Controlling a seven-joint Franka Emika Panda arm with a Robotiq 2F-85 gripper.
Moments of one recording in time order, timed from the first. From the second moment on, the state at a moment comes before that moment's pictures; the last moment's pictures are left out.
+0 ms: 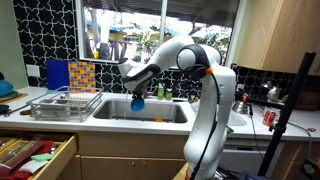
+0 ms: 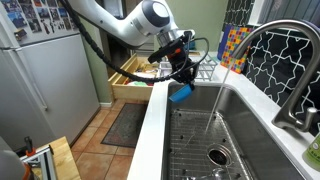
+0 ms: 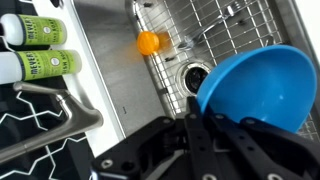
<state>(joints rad) -0.02 0.00 -0.06 -2.06 -0.71 2.12 0.00</state>
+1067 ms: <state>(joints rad) 0.03 0.10 0.02 -2.03 -1.20 1.88 0.22</state>
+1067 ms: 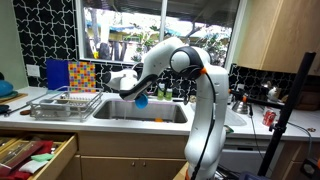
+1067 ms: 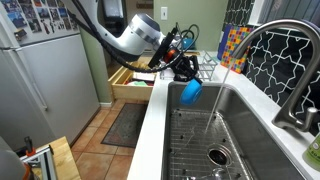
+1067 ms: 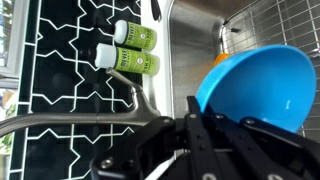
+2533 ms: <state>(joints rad) 0.09 0.46 0.03 -1.83 -1.84 1.66 0.41</state>
